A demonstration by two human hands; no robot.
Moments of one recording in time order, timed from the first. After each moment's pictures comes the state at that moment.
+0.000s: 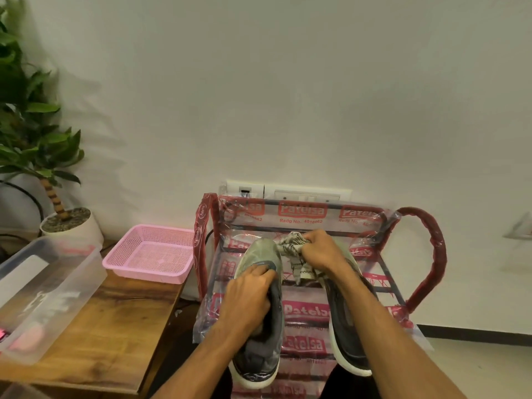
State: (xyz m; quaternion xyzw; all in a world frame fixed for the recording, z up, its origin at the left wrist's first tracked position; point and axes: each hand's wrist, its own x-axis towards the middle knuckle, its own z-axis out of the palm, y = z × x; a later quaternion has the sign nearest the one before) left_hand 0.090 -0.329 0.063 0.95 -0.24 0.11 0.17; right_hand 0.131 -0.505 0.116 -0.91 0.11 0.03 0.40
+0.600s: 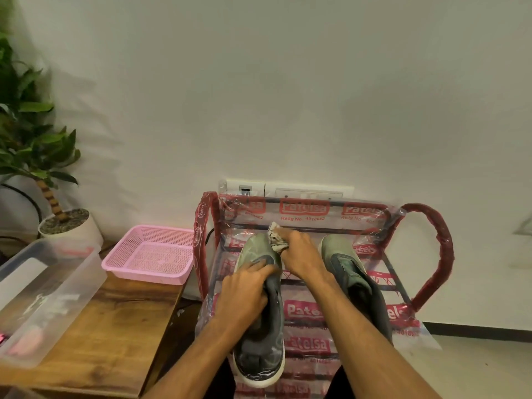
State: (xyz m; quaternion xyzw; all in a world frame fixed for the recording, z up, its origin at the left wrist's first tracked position) left_hand 0.105 -0.320 0.058 0.94 -0.24 0.12 0.20; right_hand 0.143 -0.467 0.091 -0.96 0.00 -0.06 0.28
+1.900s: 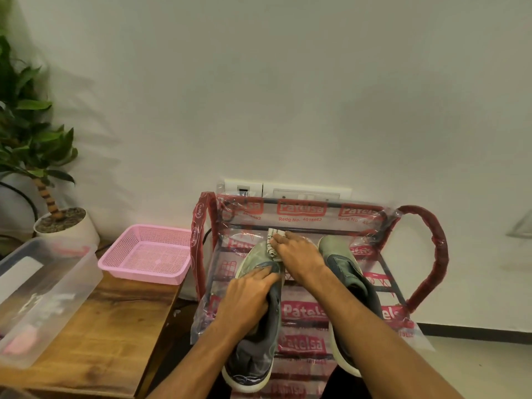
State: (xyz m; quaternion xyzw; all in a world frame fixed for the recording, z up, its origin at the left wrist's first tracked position) left_hand 0.097 -0.327 0.056 0.93 -0.31 0.11 0.20; right_hand 0.152 -0.478 0.086 -0.99 -0.15 0.01 -0.07
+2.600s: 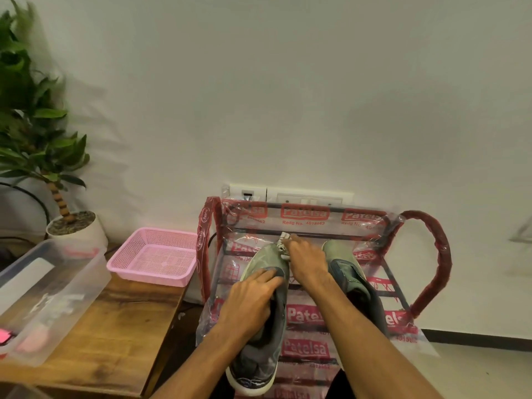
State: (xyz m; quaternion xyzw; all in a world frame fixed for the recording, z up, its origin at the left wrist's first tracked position) left_hand 0.088 -0.323 0.066 0.94 -0.29 0.08 0.17; right_hand 0.148 -0.478 0.077 -1.00 -0.02 -0.05 0.00
